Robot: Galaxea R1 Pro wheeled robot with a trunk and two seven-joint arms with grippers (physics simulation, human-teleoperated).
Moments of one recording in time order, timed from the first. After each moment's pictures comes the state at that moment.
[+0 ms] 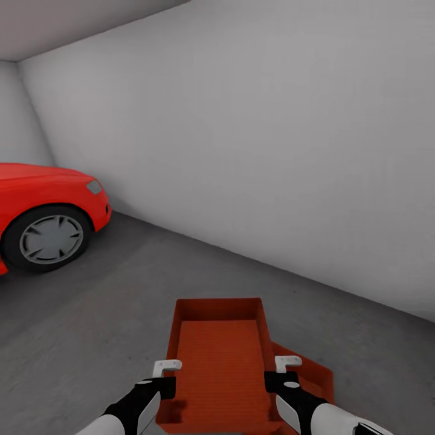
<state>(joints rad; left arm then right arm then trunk) -0.58 -0.10 -0.02 -0.24 0.06 0.16 0.10 -0.67 0.07 1.11 -0.06 -1.07 -0.09 -0.22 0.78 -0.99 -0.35</state>
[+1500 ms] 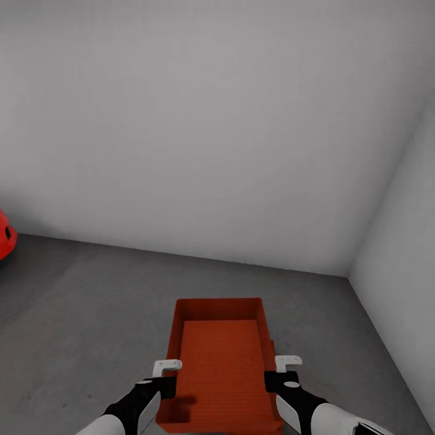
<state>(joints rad) -0.58 -0.11 -0.02 -0.24 0.07 0.16 0.11 -0.67 0.07 1.10 -0.06 -1.07 -0.09 -0.22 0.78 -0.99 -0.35</state>
